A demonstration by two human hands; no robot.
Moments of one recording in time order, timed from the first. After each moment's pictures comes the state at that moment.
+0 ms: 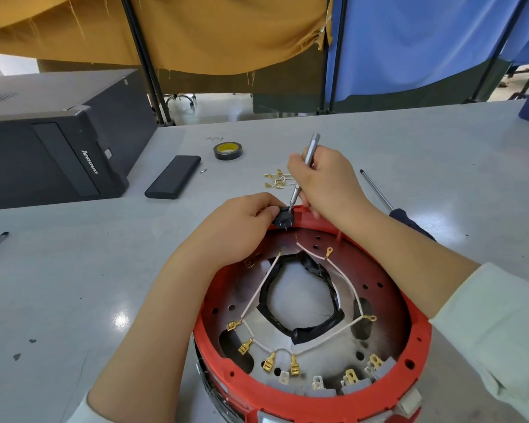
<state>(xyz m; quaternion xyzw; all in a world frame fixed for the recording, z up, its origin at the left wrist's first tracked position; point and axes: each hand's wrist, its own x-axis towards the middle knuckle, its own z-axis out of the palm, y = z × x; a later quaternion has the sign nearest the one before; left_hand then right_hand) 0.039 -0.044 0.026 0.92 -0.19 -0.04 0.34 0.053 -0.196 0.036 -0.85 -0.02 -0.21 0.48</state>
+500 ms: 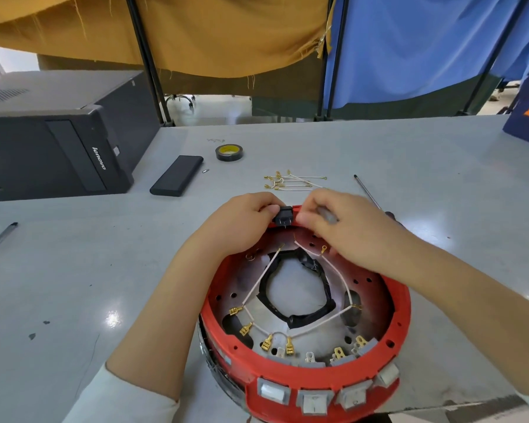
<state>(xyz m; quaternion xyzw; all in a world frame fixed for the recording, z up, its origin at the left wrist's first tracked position) 0.039 -0.045 0.027 0.91 -0.20 -0.04 0.35 -0.022 -0.216 0.044 -0.94 -0.09 -0.06 0.34</state>
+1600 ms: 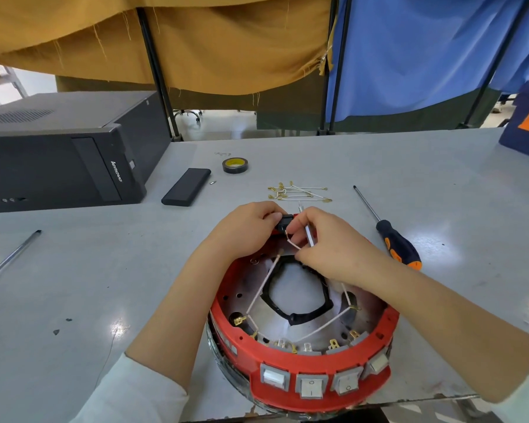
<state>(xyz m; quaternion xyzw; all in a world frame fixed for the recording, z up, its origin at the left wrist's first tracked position) 0.037 -0.047 0.028 0.92 -0.19 -0.03 0.34 -0.032 -0.194 0.037 -0.91 -0.05 0.00 0.41</state>
